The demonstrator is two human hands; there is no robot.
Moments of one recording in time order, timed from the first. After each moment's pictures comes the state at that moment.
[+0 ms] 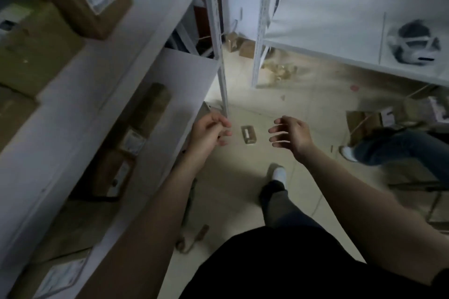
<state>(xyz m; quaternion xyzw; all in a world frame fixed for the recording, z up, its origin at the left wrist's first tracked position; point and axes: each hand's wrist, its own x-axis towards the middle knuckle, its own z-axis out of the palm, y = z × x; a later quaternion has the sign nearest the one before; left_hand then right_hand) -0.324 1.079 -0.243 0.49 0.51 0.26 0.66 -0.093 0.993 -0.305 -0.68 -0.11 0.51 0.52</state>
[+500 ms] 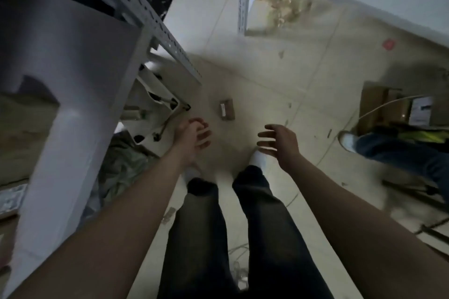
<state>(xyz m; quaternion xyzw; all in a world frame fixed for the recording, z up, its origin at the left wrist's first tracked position) -0.073 1.277 -0.540 0.18 0.70 0.14 0.68 0.150 1.160 -0.568 -0.71 0.08 0.58 0.39</state>
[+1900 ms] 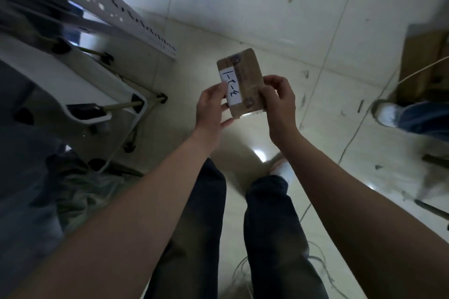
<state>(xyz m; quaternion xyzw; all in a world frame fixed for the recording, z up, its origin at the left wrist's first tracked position) -0.001 1.356 -0.822 0.23 0.64 0.09 0.73 0.124 1.278 -0.821 -0.74 -0.04 0.44 0.50</state>
